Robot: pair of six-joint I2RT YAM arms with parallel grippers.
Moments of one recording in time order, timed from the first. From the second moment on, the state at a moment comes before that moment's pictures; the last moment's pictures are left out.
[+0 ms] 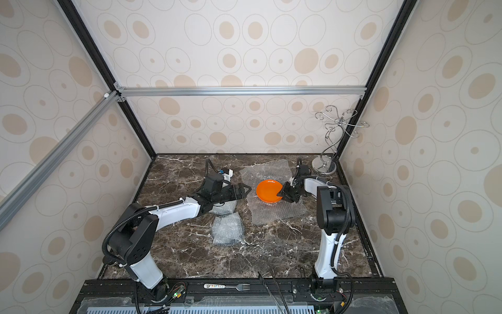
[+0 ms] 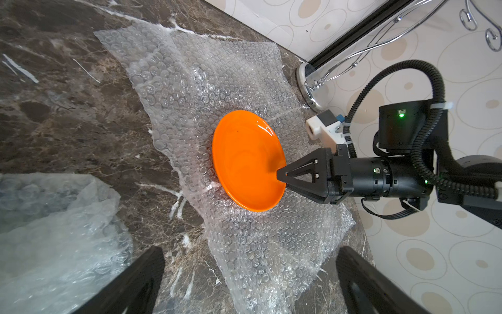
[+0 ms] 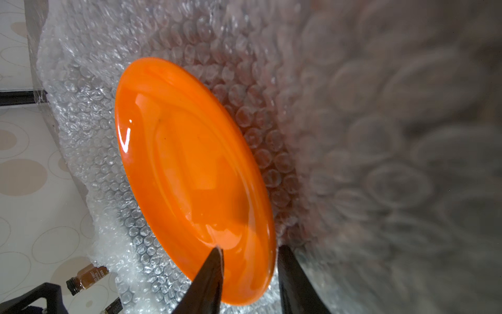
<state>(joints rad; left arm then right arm) -0.59 1.73 1.02 0.19 0.26 -0.72 0.05 2.01 1.30 -0.49 -0.54 0.54</state>
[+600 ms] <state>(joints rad) -0.59 1.73 1.02 0.19 0.26 -0.72 0.05 2.03 1.28 -0.39 -0.54 0.58</state>
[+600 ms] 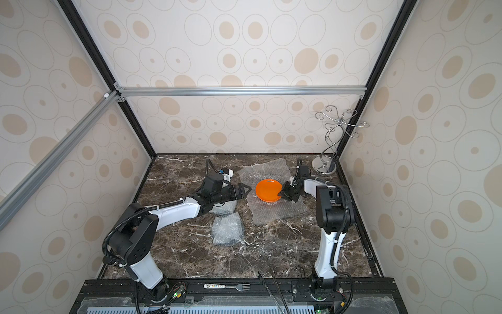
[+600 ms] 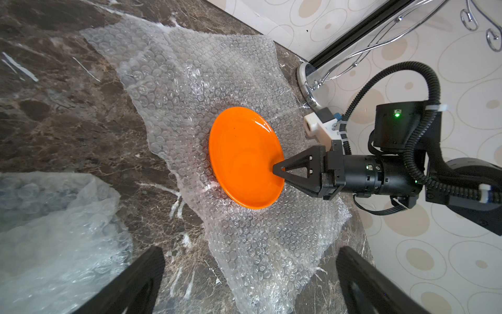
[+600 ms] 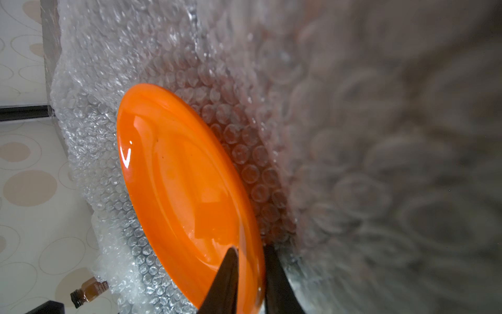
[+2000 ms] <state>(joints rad) -0.62 1.76 1.02 0.20 0.24 -0.72 -0.08 1.79 1.14 -0.43 -0.61 0.61</state>
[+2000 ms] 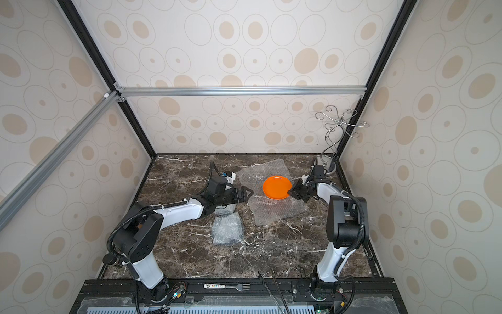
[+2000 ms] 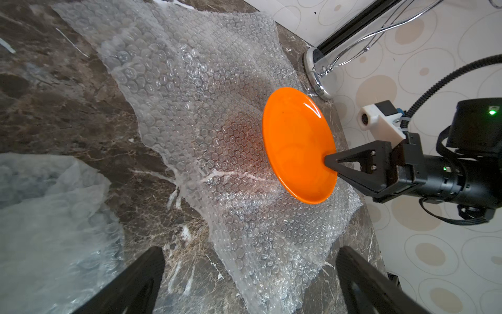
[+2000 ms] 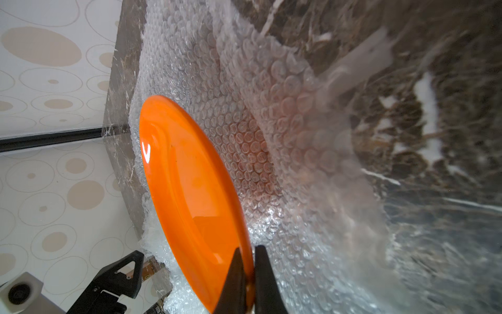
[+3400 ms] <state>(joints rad) -0.62 1.82 1.05 0.18 0.24 -0.71 -0.53 1.78 1.04 -0.41 -0.57 0.67</state>
